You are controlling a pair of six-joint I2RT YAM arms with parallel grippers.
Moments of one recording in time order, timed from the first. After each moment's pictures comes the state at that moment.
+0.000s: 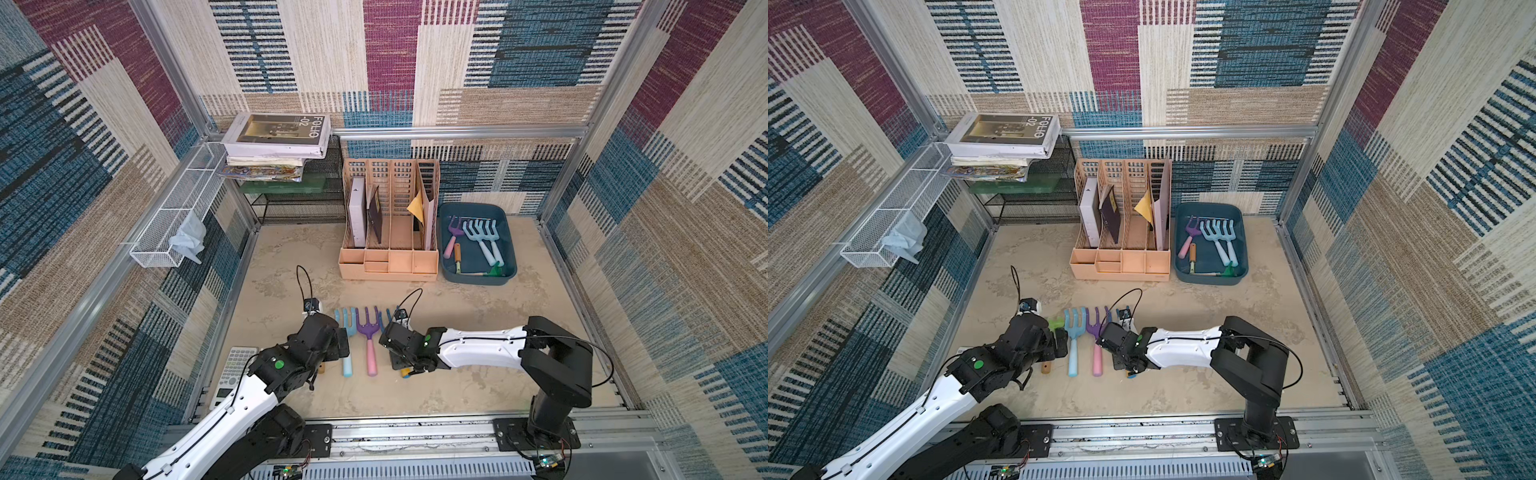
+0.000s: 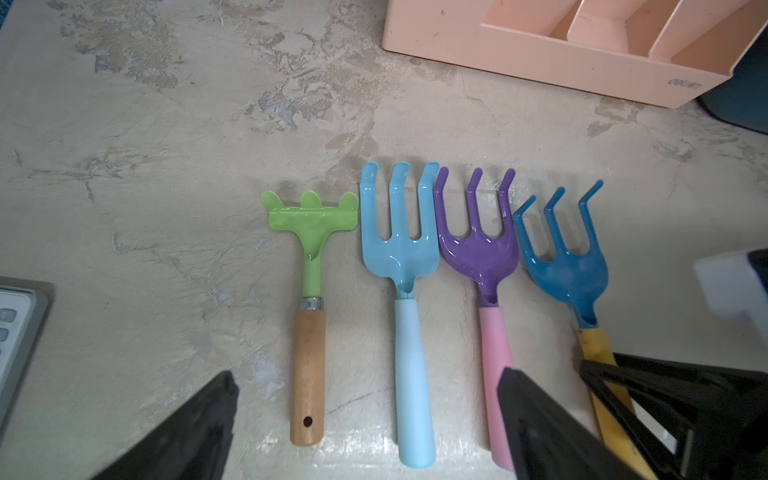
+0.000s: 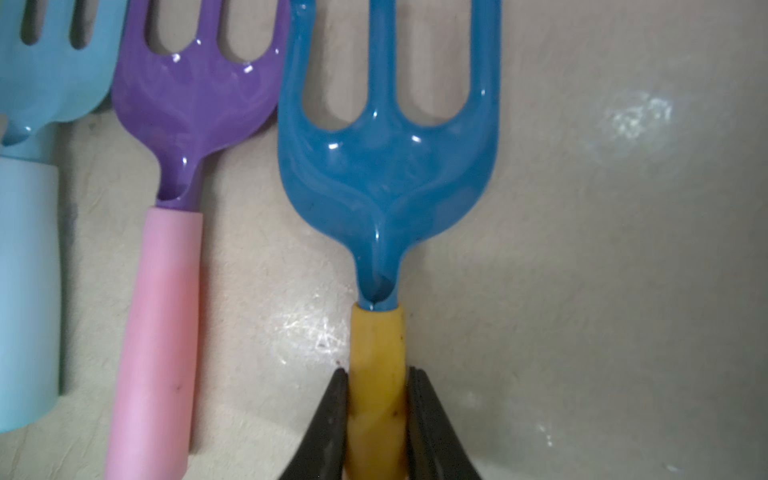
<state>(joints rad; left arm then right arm) -0.61 0.77 0.64 -0.78 -0.34 -0.61 1.15 1.79 1.02 -0.39 0.29 0.85</state>
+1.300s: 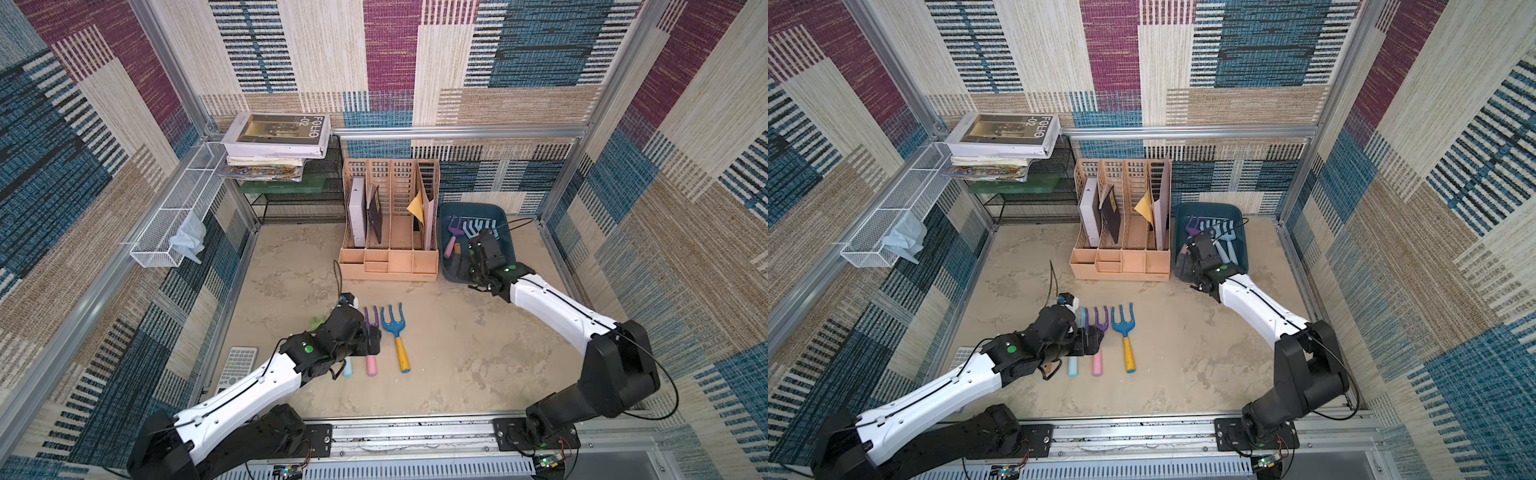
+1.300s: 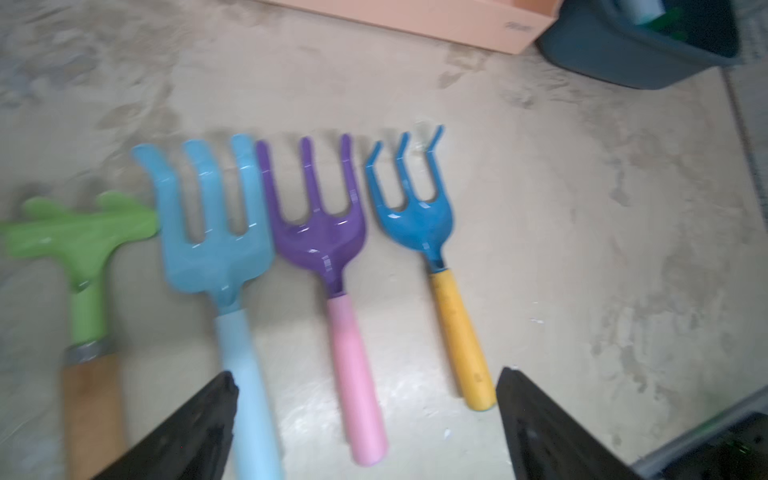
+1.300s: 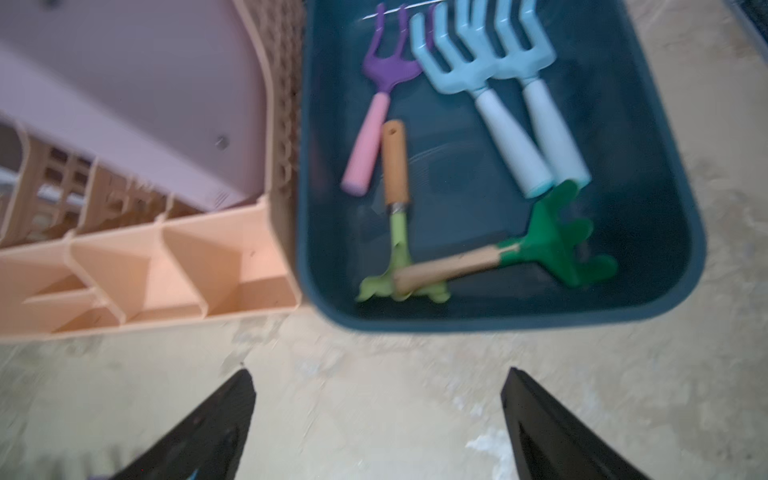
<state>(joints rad) -0.79 1.09 0.75 -0.52 -0.15 -0.66 0.35 1.58 1.18 -0.42 0.25 0.47</state>
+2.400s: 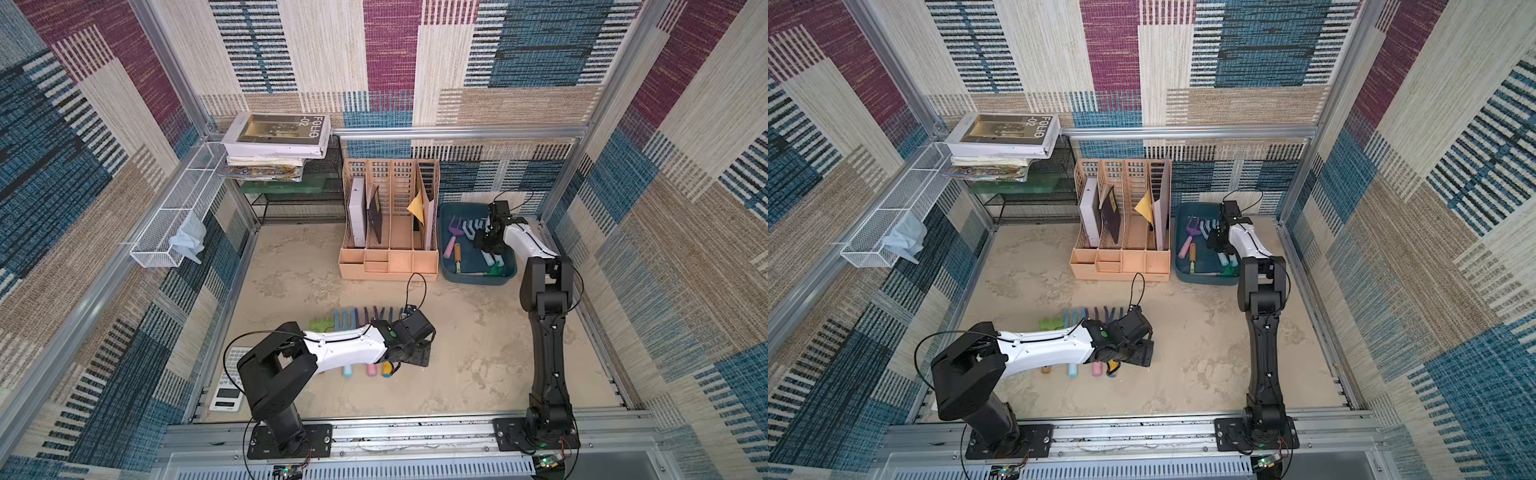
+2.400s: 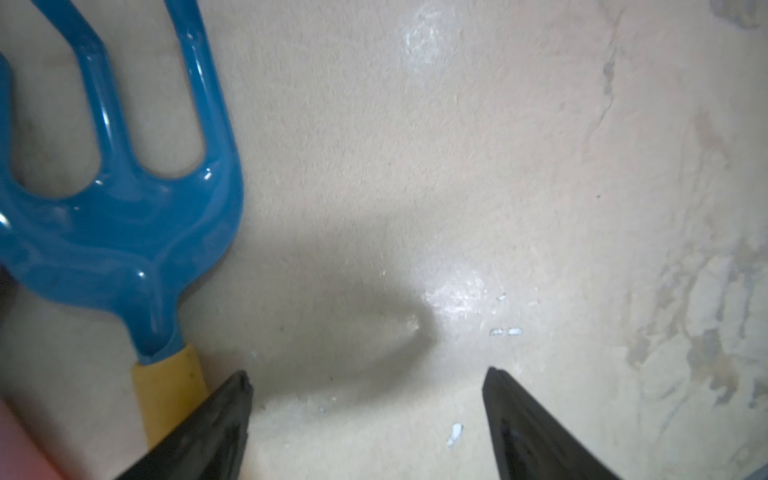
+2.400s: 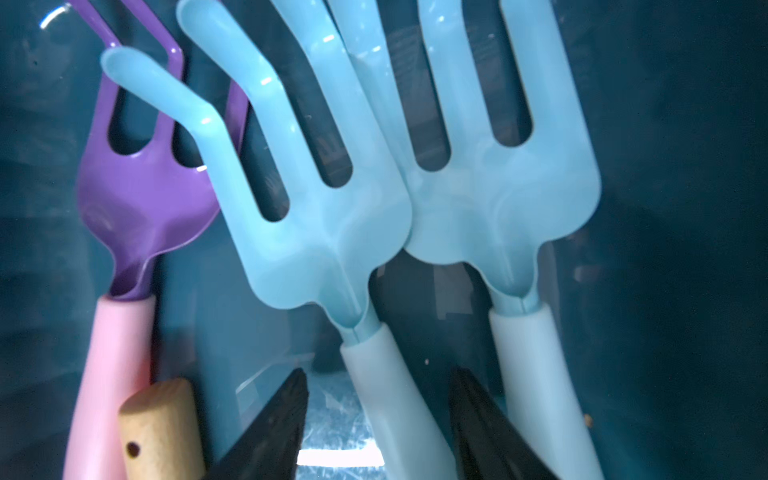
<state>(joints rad) -1.01 1.69 1.00 -0.44 -0.11 -0.73 0.05 2.47 2.14 -0.74 0.00 0.30</state>
